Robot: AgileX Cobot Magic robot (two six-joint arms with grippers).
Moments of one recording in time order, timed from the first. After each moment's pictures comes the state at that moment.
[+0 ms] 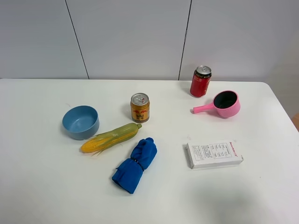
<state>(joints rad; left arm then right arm) 0.07 0.00 -0.51 -0.09 1.06 0.07 0.18 0.00 -0.49 -0.17 1.09 0.26</state>
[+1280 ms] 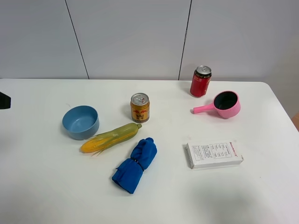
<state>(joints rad) 0.02 0.88 -0.86 -0.14 0.93 0.09 0.18 0.00 -0.49 -0.17 1.09 0.26</state>
